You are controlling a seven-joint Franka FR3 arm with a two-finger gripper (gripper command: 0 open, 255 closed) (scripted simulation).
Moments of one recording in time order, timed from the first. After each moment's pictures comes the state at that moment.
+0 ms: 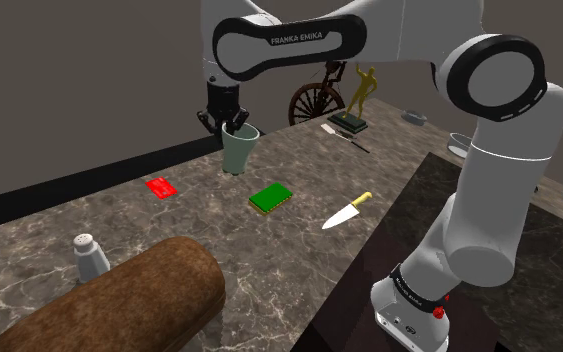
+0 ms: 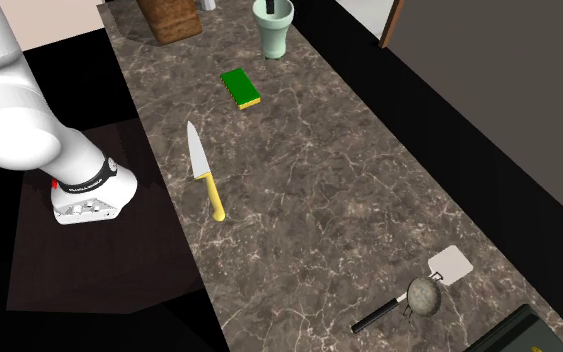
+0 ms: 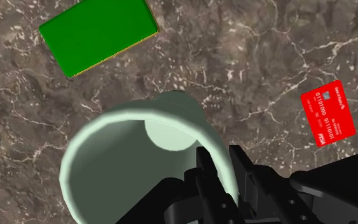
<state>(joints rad) 0.34 0.33 0.16 -1.63 -0.15 1.87 0.78</state>
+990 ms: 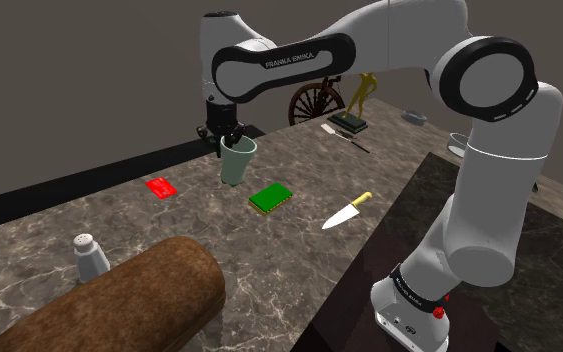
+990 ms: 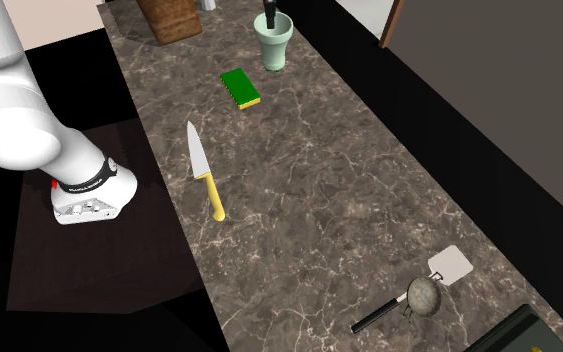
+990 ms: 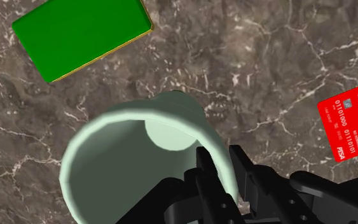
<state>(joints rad) 0.34 0.36 0.15 -1.70 -0.16 1.97 0.79</state>
